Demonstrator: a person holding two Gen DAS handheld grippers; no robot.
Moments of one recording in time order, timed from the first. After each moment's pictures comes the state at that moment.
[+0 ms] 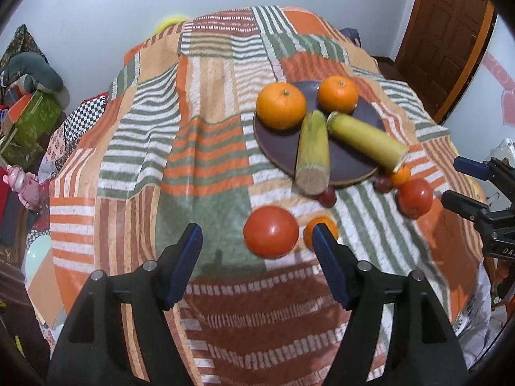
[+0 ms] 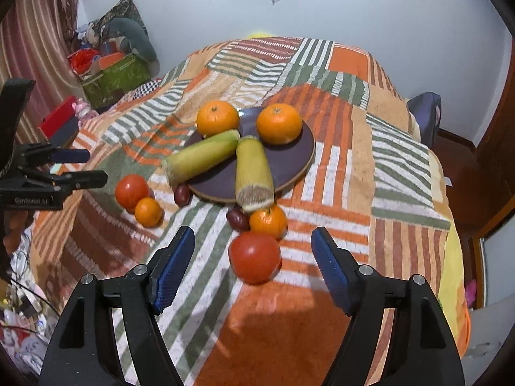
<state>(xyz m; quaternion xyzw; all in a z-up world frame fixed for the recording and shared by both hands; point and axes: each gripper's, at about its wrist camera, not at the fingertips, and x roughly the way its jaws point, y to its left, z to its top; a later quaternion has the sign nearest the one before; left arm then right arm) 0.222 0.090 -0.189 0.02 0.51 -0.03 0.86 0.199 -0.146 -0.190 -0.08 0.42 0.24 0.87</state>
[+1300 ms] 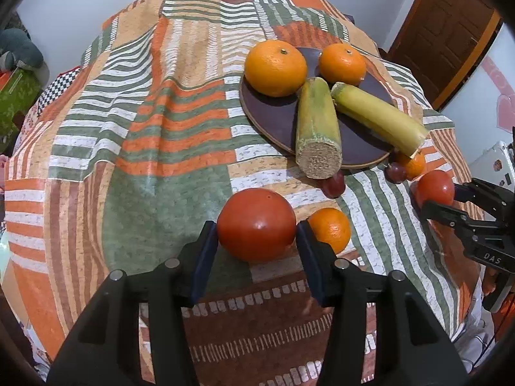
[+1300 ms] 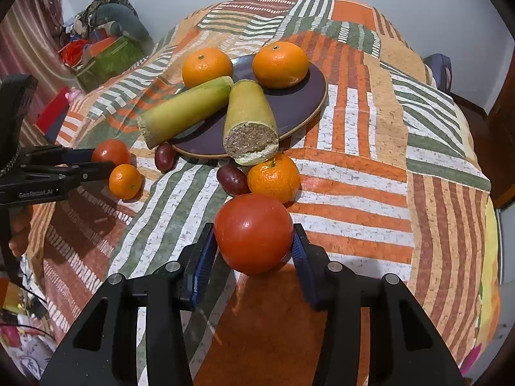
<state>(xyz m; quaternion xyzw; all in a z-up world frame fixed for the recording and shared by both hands) 0.246 0.092 -0.241 -0.02 0.54 -0.06 0.84 0.215 -0.145 -0.239 -0.05 0.48 0.25 0.84</state>
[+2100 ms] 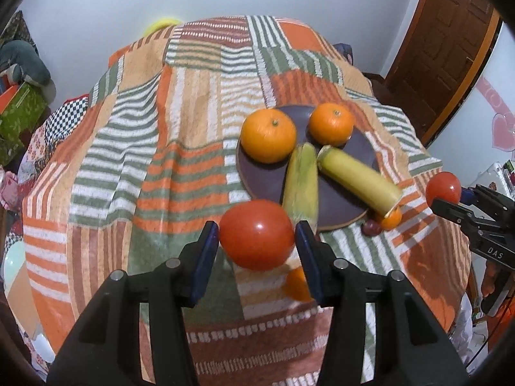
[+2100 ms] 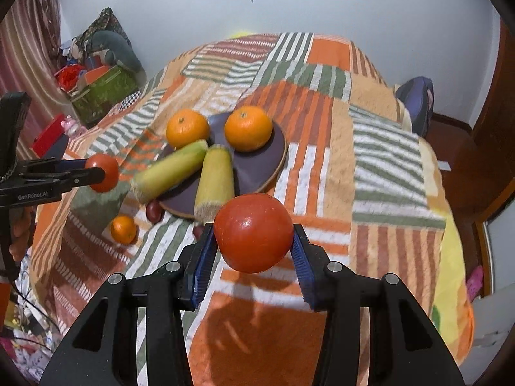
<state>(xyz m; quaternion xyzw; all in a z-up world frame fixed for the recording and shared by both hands) 0.268 0.084 -0.186 -0.03 0.48 -0.06 0.87 0.235 -0.170 -0.189 -0.05 0.42 0.23 0.88</state>
